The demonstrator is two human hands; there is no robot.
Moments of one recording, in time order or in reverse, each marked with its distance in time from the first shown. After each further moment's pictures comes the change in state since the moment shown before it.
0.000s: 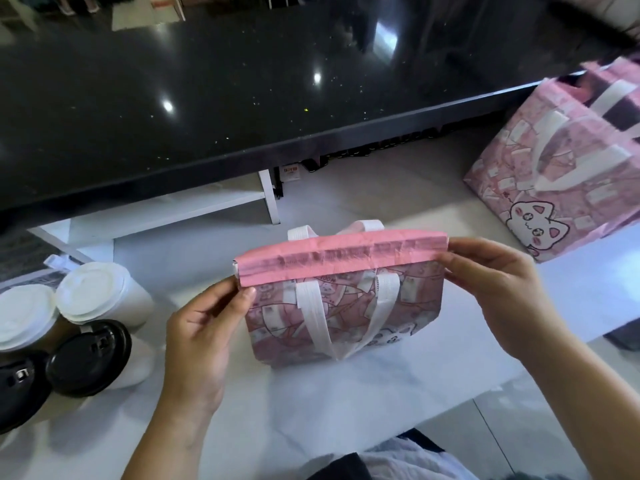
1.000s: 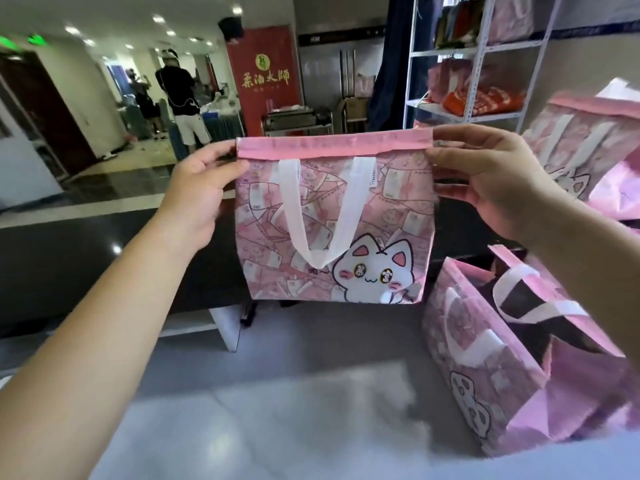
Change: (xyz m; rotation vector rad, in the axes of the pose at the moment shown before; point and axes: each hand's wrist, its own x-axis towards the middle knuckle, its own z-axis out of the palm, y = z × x) left_hand 0.132 0.211 0.270 0.246 0.077 0.374; right_hand 0.214 -0.248 -0.148 0.004 -0.307 -0.398
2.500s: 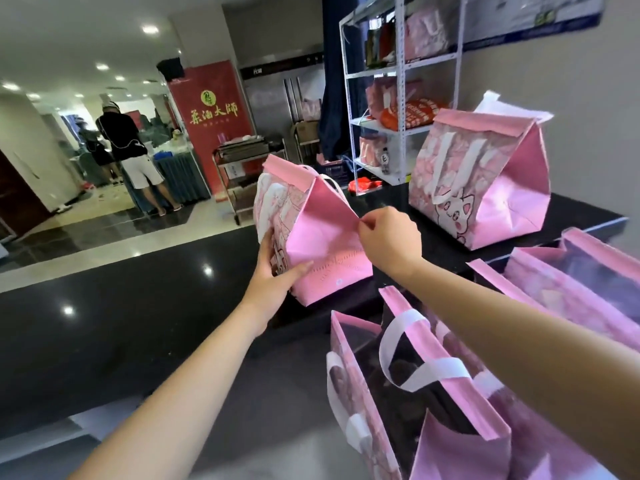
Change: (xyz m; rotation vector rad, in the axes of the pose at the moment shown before) left_hand 0.025 -0.127 0.275 0.086 -0.296 -0.091; right_hand 0.103 0.140 -0.135 -0.889 0.262 0.010
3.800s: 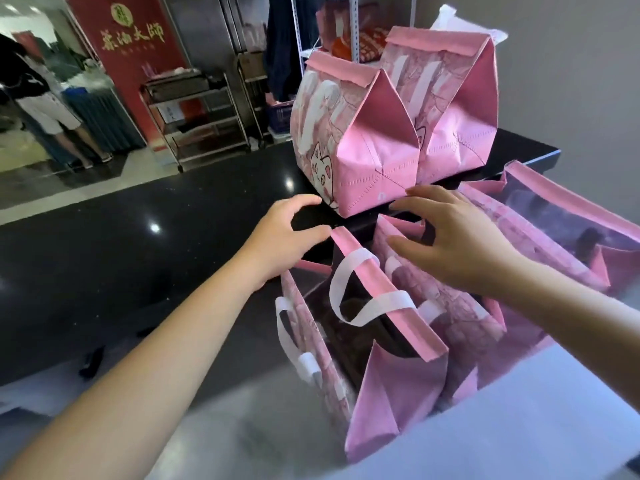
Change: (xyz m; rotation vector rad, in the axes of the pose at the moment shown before) left_hand -0.022 0.021 0.072 0.450 -0.308 -0.019; right_hand -0.108 0.077 -0.106 -0.261 -0.198 -0.140
